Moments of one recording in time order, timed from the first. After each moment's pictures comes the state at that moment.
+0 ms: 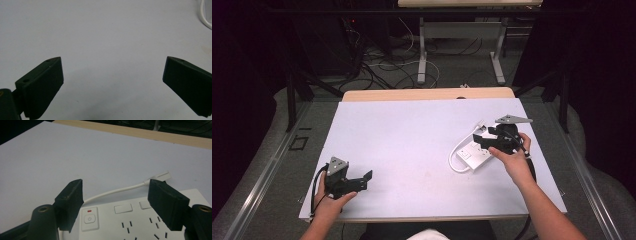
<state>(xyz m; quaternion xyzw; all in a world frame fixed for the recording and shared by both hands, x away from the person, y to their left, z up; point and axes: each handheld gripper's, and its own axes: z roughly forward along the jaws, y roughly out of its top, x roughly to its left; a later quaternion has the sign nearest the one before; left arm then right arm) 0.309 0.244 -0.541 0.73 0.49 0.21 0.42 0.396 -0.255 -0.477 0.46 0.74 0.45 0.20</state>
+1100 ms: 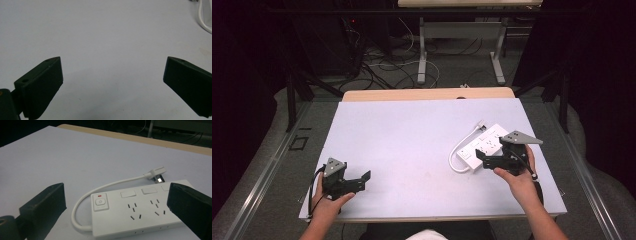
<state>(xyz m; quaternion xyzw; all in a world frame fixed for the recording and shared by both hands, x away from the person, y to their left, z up) 0.305 0.249 -0.540 0.72 0.49 0.21 0.43 0.337 -0.255 -0.477 0.45 0.72 0.46 0.25</state>
